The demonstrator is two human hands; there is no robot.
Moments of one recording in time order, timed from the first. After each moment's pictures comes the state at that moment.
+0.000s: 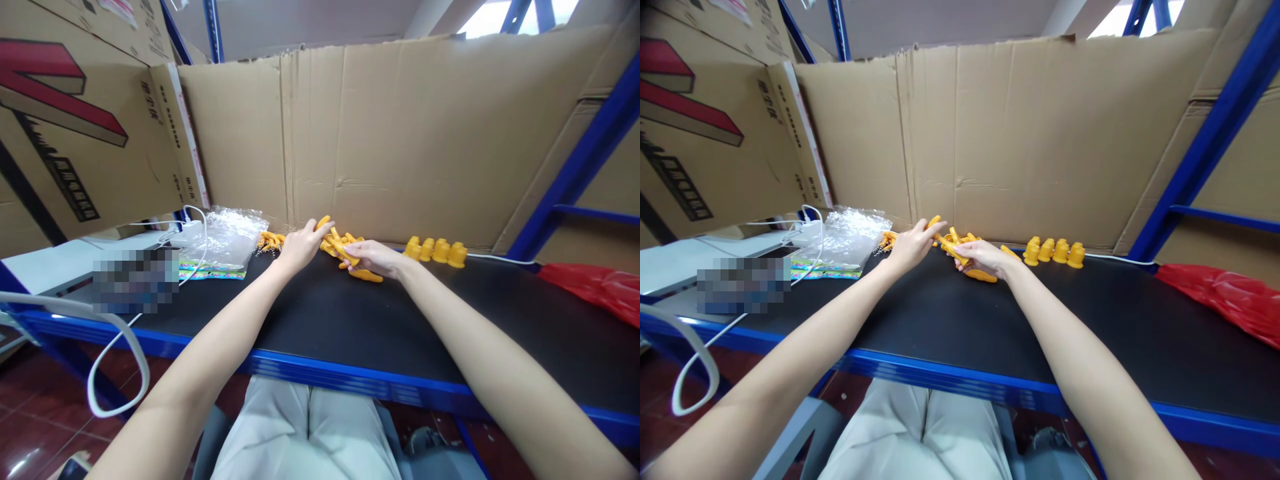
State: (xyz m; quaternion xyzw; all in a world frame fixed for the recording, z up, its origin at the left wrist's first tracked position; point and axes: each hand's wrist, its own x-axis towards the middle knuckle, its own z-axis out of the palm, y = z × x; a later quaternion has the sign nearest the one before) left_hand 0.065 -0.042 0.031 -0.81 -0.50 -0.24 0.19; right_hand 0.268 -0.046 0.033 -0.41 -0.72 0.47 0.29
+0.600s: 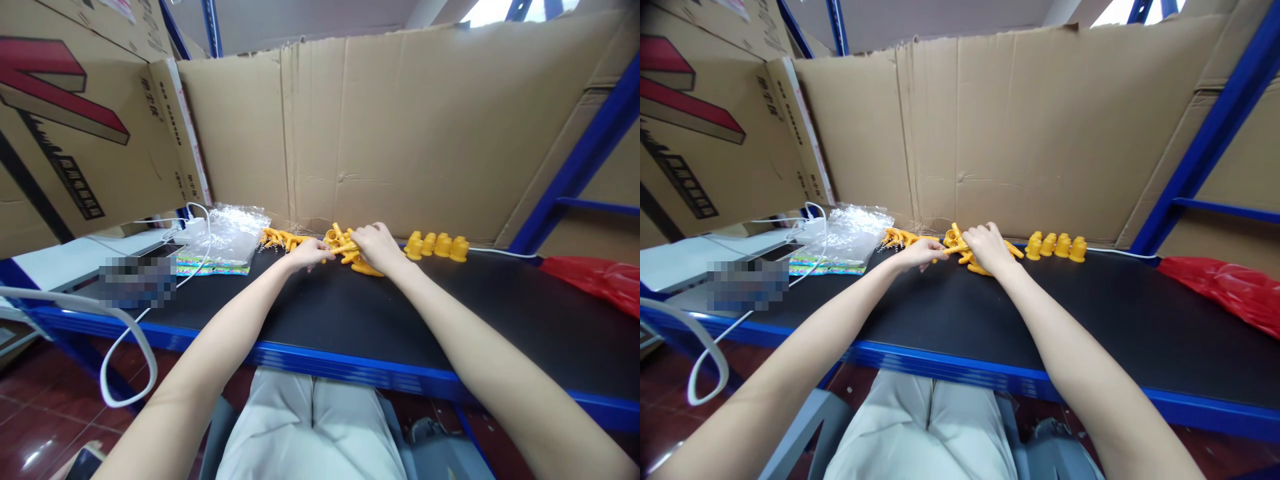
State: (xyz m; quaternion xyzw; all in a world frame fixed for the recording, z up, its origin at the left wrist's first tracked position) left_hand 0.070 -0.033 0.018 -0.79 -0.49 -0.24 -0.29; right_hand 0.264 -0.045 0.025 -0.45 -0.83 -0.29 0.13
